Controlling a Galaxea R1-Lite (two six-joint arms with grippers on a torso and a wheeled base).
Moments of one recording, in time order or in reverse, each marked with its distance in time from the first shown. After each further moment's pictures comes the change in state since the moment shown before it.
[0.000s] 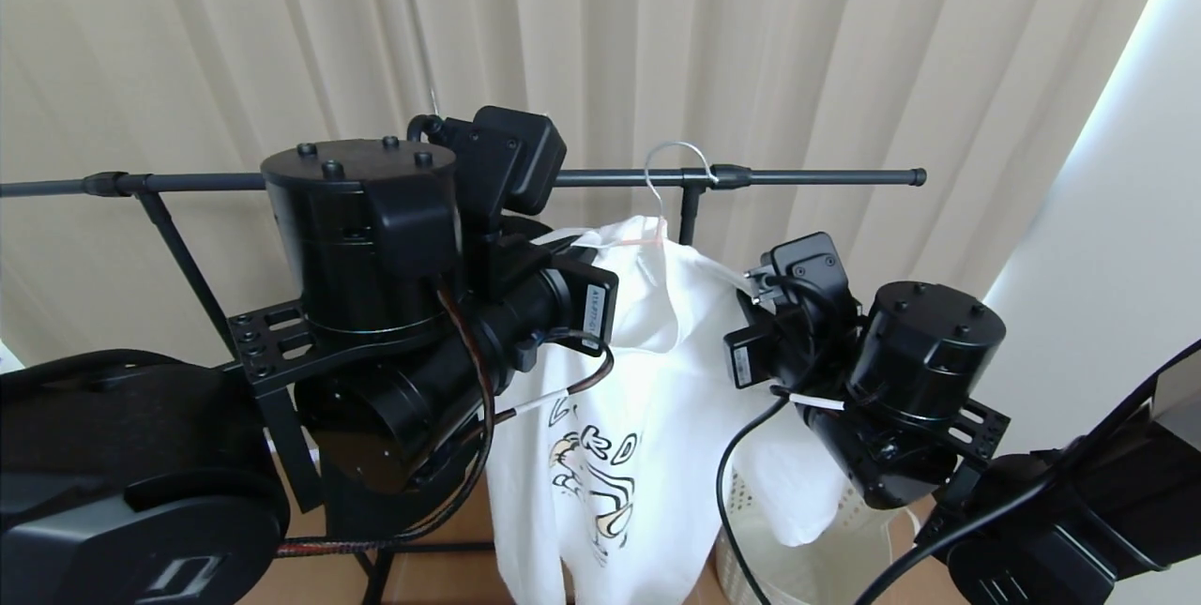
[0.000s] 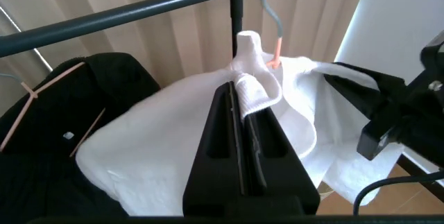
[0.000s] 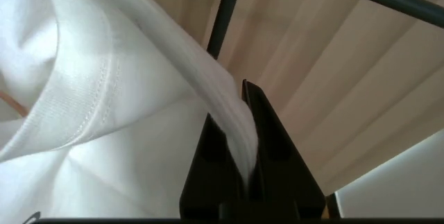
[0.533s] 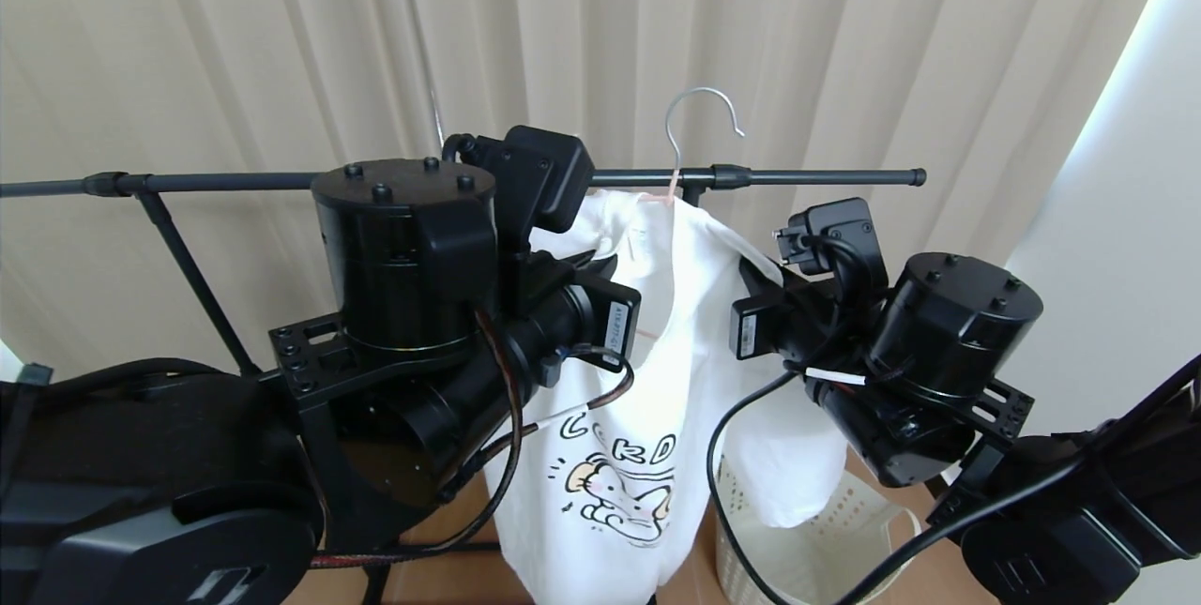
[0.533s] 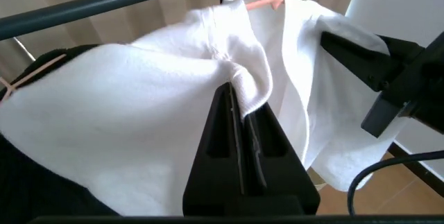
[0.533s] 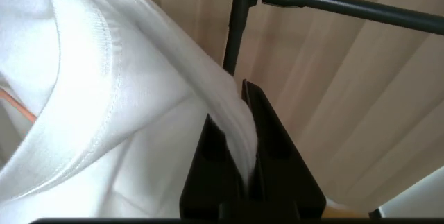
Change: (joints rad) left arm -0.028 0.030 -0.008 0.000 0.000 -0.002; right arm -0.004 -0.035 -0.040 0.010 0.027 0.108
